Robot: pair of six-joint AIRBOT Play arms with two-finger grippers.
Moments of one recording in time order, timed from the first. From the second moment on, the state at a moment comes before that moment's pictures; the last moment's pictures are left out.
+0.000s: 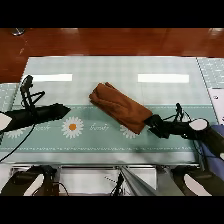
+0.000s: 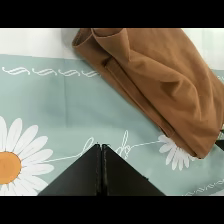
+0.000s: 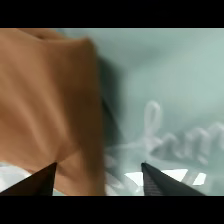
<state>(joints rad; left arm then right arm) -0.06 -0.69 0.57 0.90 -0.92 -1.45 0.05 -1.00 0.34 -0.61 0.75 1.57</state>
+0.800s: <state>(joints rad) -0.06 -0.73 0.57 0.90 -0.92 -1.44 0.09 -1.37 1.61 -0.92 1.33 1.50</state>
